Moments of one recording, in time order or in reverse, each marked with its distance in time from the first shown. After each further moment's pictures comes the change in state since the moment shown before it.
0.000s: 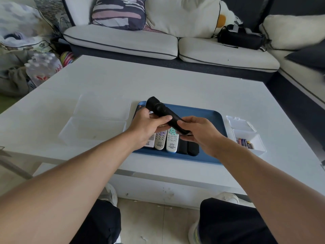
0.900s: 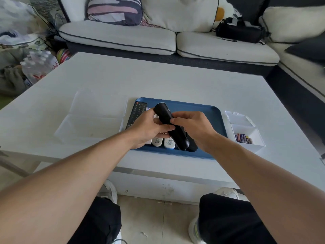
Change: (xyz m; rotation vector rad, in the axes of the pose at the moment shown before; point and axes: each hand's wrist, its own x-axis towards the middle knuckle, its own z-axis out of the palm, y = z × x) left_hand -0.004 -0.007 0.001 0.197 -0.229 -0.076; right_hand -0.006 -0.006 0.011 -0.164 0.046 -0.124
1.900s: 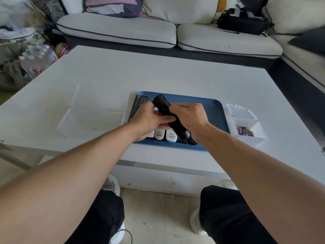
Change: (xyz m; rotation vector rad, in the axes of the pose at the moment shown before) left_hand 0.003 -0.004 -0.003 0.019 0.065 0.006; right_hand -0.001 -0.015 0.021 -0.014 0.129 0.077
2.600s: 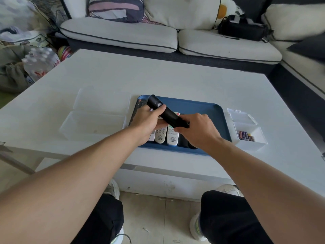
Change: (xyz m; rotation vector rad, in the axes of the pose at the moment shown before) left_hand 0.010 0.000 0.002 -0.195 0.274 -0.054; right_hand 0.007 0.029 -0.021 -0.786 -0.009 -0.298
